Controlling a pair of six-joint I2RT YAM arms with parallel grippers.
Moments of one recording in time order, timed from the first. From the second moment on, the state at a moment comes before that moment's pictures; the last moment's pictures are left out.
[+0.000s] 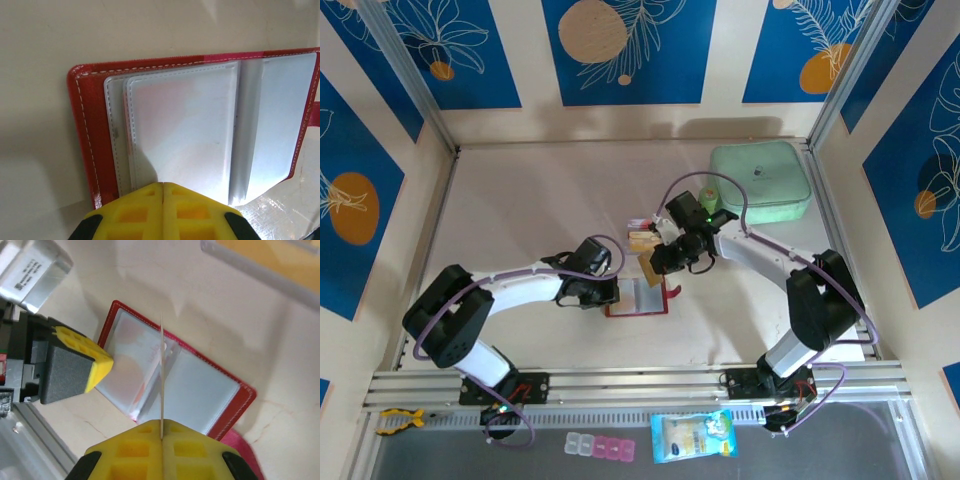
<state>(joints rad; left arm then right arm) -0.73 1.54 0.74 -0.31 0.29 -0.83 0.59 1.59 1.12 -0.72 -0.42 0.14</state>
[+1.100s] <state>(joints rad) -0.73 1.41 0.68 -0.31 0.26 -0.83 0.53 2.03 1.78 -1.05 -0.21 -0.79</state>
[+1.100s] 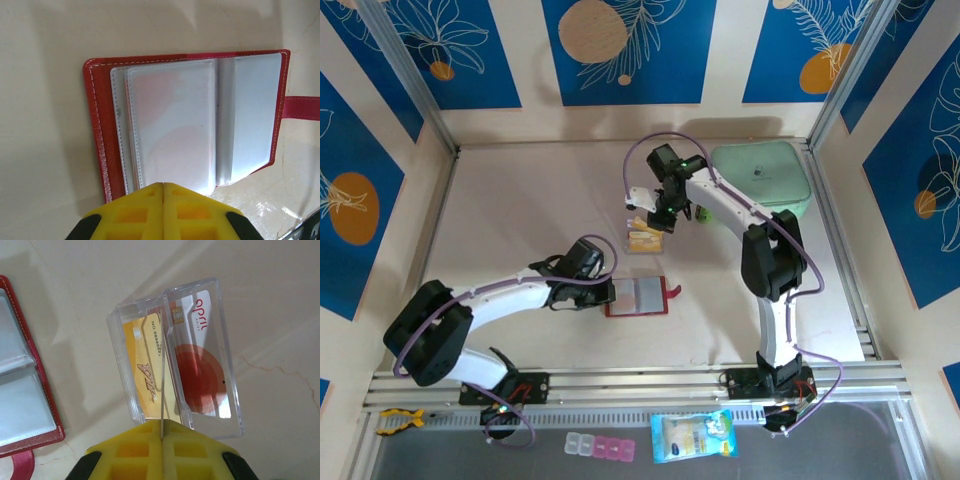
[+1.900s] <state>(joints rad) -0.73 1.36 0.66 -0.31 0.23 -0.84 0.53 2.03 1.72 -1.00 -0.22 -0.71</state>
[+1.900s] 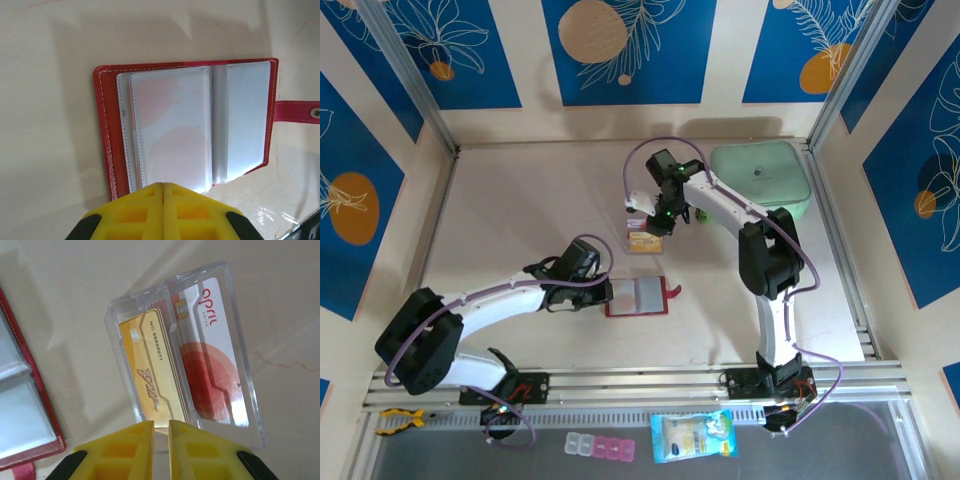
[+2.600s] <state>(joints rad) -0.68 1.41 0.66 -0.31 0.22 -0.81 0.71 1.74 1.26 -0.71 -0.32 0.19</state>
